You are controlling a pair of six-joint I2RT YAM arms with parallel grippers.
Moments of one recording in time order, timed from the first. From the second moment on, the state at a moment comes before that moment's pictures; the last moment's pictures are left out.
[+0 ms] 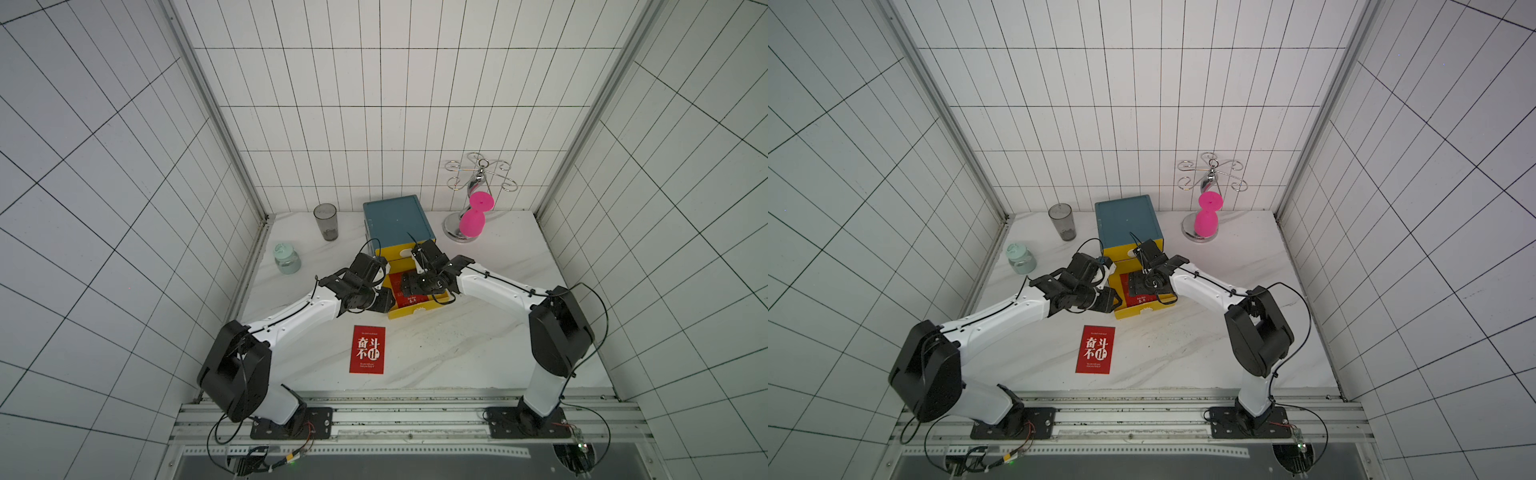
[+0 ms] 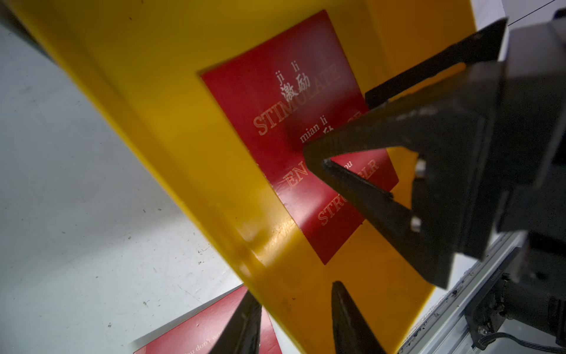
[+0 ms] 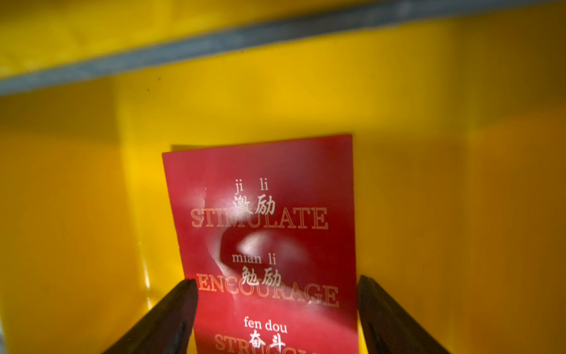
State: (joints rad) left arm -0.60 1.48 1.02 -0.50 0.26 -0.39; right arm 0.67 1.80 1.33 -0.55 -0.04 0.49
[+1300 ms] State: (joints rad) left arm -0.59 1.51 1.05 -0.51 0.27 -0.39; right arm 0.57 1.70 1.05 -0.03 -0.41 0.65
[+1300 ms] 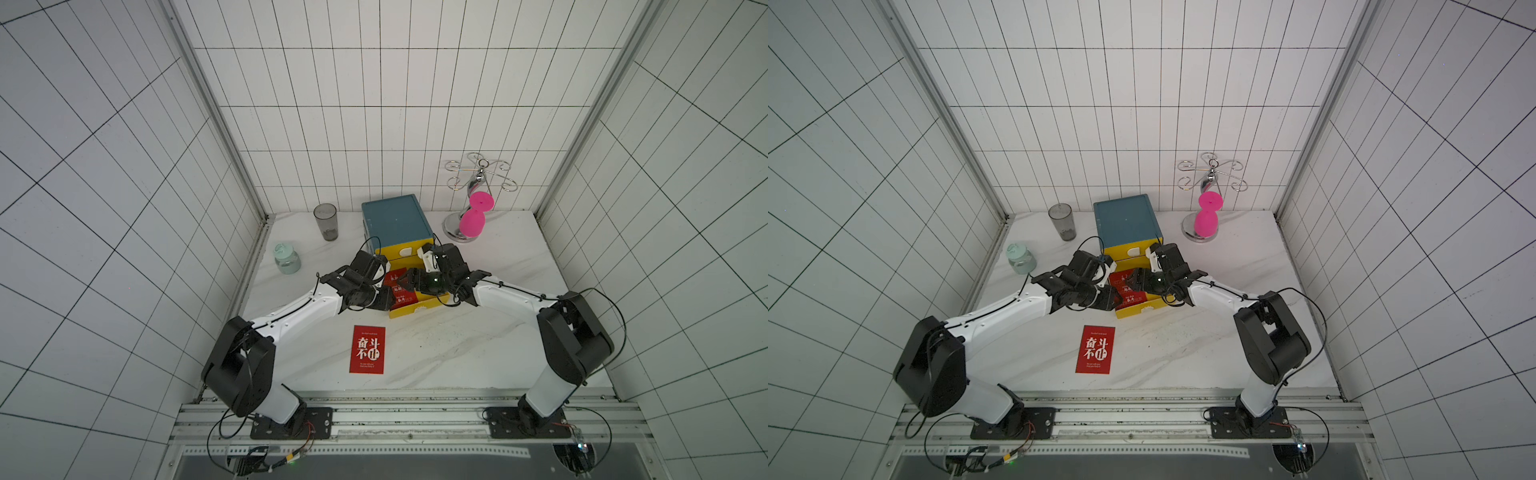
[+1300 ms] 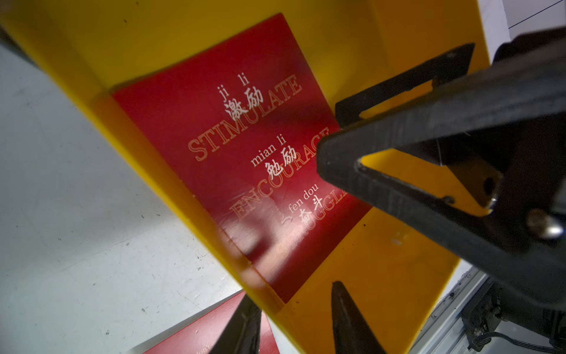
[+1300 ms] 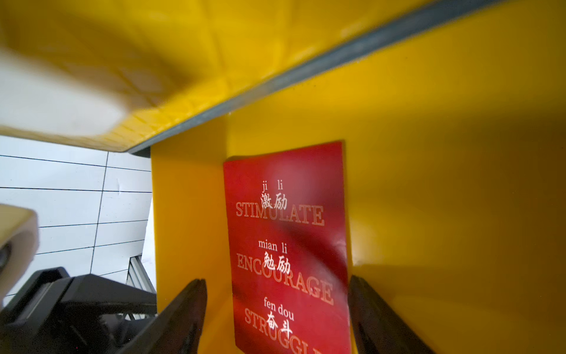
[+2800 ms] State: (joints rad) left arm -0.59 1.51 1.06 -0.51 0.30 -0.39; right arm 0.56 1.65 0.98 0.08 -0.40 0.75
